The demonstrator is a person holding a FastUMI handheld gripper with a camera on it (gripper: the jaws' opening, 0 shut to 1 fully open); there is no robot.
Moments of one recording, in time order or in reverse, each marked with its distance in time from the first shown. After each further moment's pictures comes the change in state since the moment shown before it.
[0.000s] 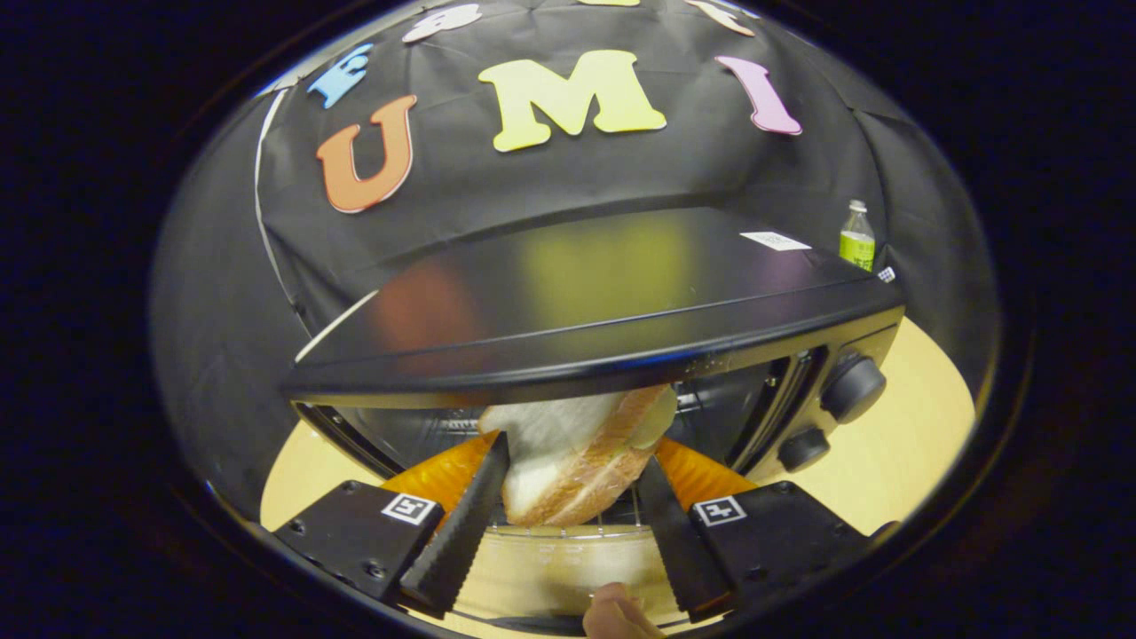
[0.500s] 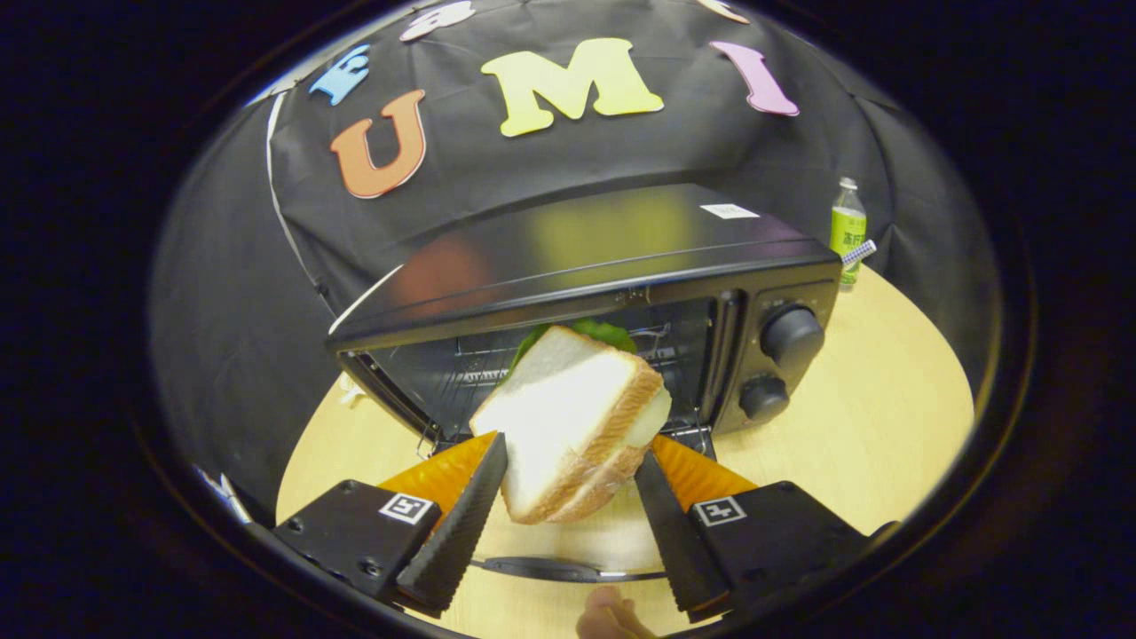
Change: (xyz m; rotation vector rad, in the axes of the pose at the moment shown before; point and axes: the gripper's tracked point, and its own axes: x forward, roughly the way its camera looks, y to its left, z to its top) arm -0.053 -0.008 -0.027 0.035 0.076 0.077
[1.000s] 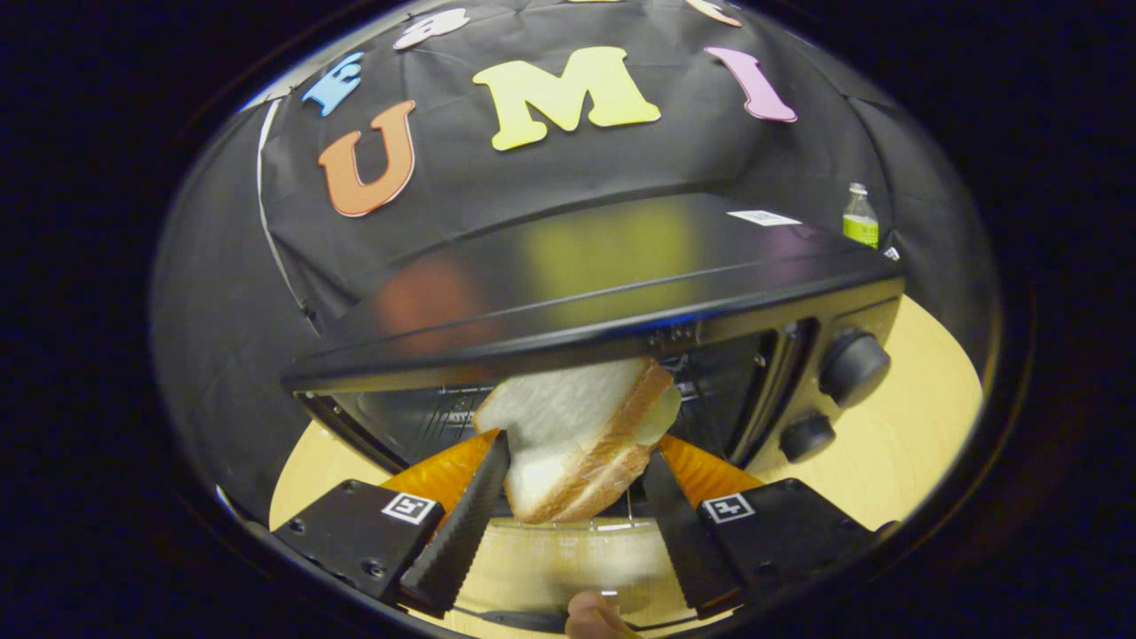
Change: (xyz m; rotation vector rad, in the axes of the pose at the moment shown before) arm 0.067 0.001 0.036 -0.010 -0.125 -0.024
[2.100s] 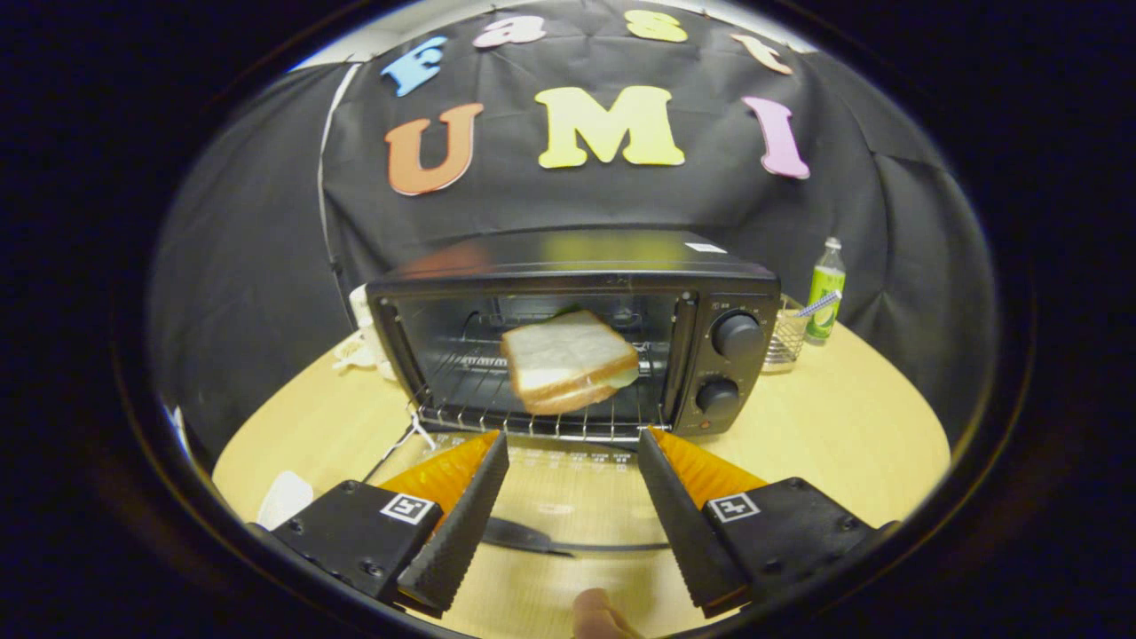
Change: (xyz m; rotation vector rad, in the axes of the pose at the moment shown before) arm -0.123 -0.015 -0.059 -0.257 -0.068 -0.025
